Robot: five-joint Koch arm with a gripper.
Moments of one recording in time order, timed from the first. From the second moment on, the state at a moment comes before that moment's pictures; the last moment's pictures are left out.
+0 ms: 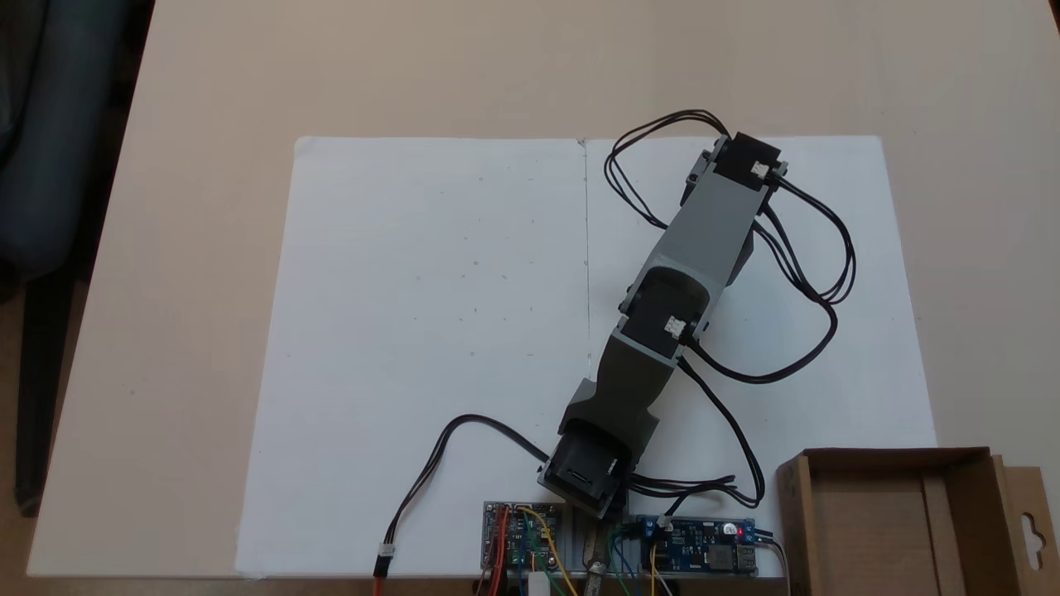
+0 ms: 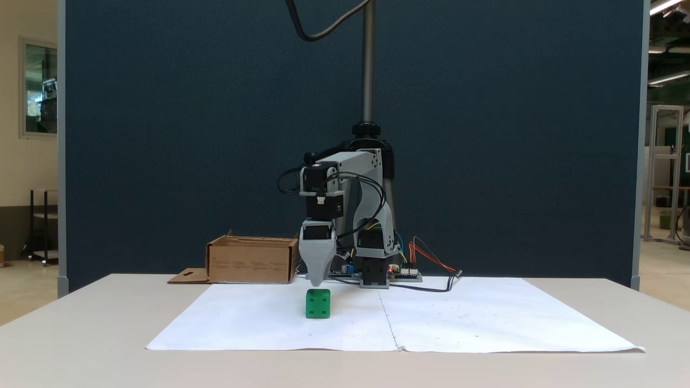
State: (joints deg) arm 28.9 76.6 88.0 55.5 -26.0
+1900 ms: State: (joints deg) arm 27.9 69.1 88.9 44.6 -26.9
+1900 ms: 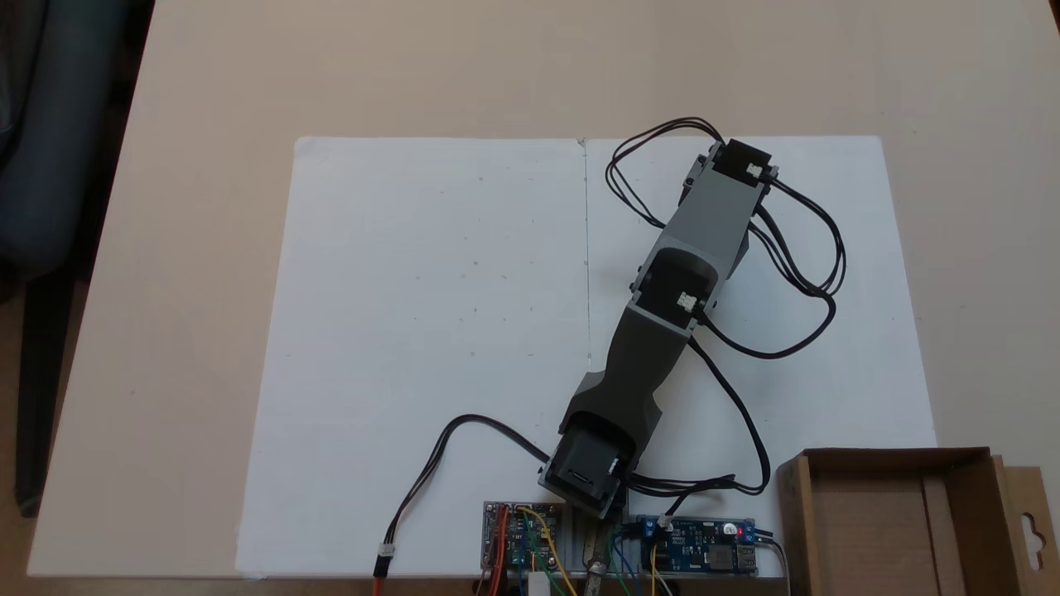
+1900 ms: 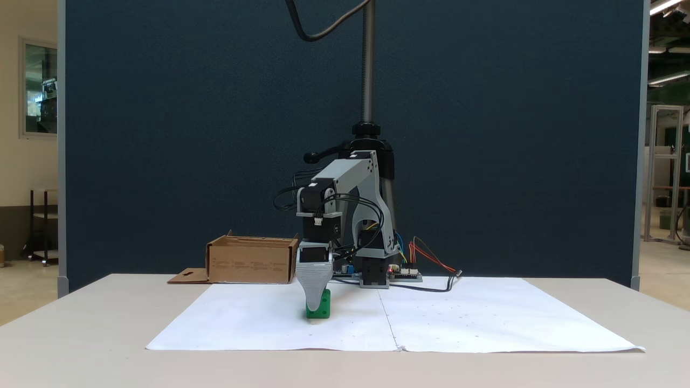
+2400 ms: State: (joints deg) arm 27.9 68.2 91.8 42.4 -26.9
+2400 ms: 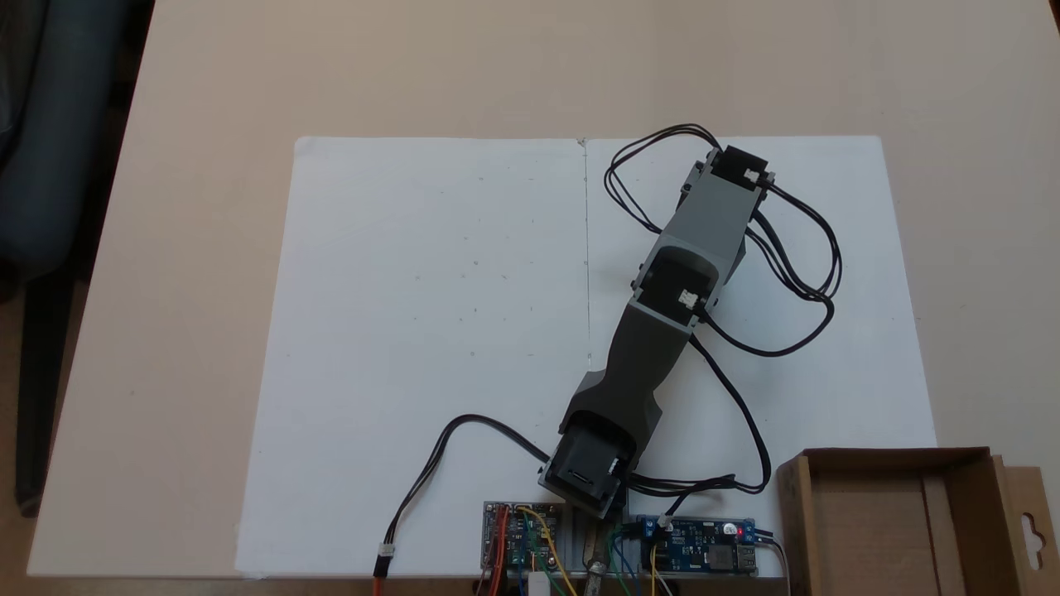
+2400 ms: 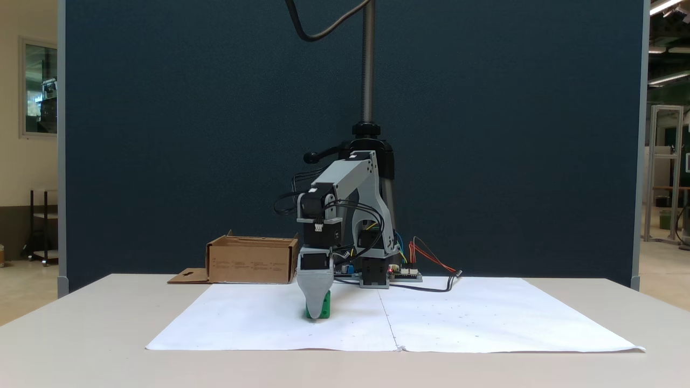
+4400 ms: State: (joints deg) arm 80.0 79.3 60.0 69.9 -14.5
